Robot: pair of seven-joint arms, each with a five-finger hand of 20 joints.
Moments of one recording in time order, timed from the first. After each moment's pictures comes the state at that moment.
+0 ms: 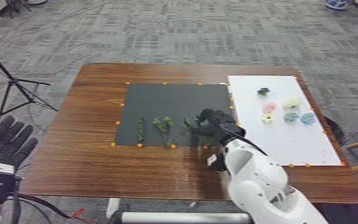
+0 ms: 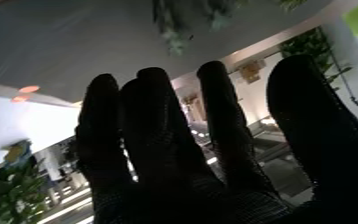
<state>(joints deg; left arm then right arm) 149.8 -52.0 -116.5 -132.2 -1.4 21.2 24.8 -92.1 -66.3 60.3 -116.9 -131.4 -11.3 35.4</state>
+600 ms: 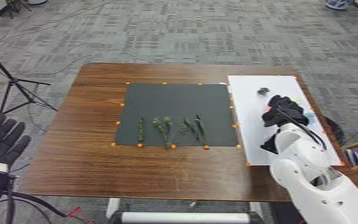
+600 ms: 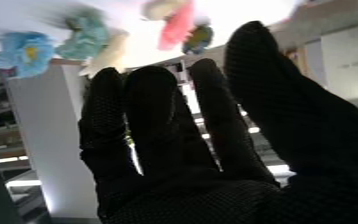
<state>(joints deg) 150.4 -51.8 -117.9 -132.2 -2.1 21.1 26.4 -90.7 -55.7 71.8 -110.0 -133.5 -6.6 44.8</state>
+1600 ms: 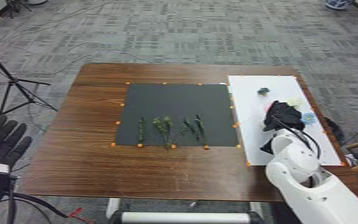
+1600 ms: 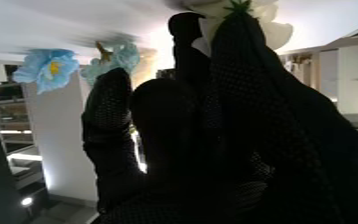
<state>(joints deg) 150.4 -51.9 -117.4 -132.3 -2.2 21.1 26.5 -88.8 -55.9 67.9 -101.5 -137.9 0.9 43.1</state>
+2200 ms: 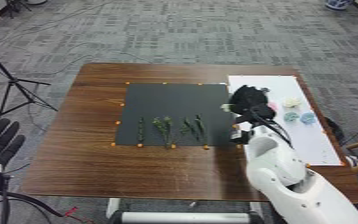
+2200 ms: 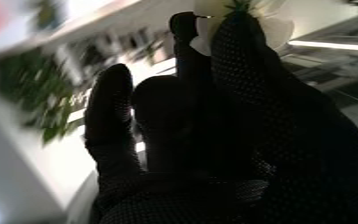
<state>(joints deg) 151.2 -52.2 -119.4 -132.5 -2.2 21.0 26.5 -83.6 -55.3 56.4 -110.0 -130.1 12.5 34.2</state>
